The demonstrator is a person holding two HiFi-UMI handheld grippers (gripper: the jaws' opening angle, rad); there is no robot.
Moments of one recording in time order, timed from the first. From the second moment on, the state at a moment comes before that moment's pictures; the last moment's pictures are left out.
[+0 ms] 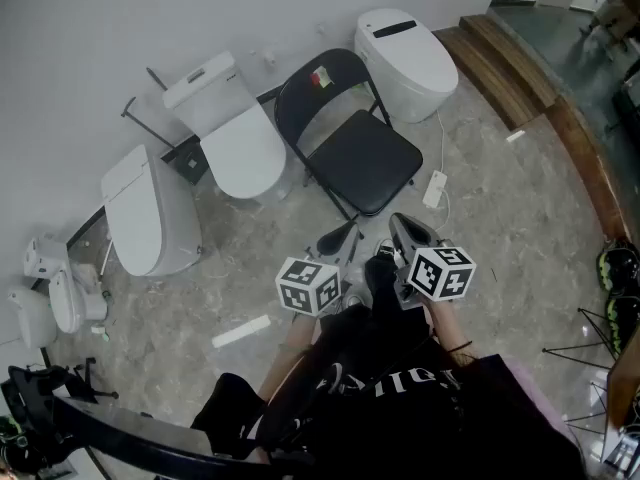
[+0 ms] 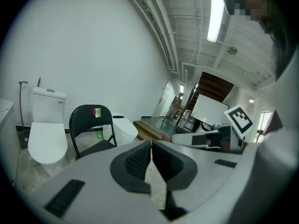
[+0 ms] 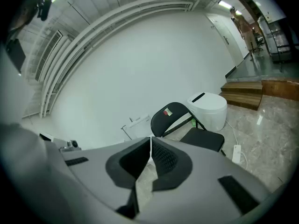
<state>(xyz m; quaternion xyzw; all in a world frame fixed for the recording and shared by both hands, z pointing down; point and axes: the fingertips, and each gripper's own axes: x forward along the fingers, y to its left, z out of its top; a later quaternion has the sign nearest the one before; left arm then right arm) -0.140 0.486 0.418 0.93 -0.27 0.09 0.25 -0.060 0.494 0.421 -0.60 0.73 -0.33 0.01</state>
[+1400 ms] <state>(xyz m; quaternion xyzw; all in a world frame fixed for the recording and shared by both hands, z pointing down) -0.015 0.166 0.434 0.93 -0.22 0.15 0.25 0.067 0.193 0.464 -0.60 0.70 -0.38 0.05</state>
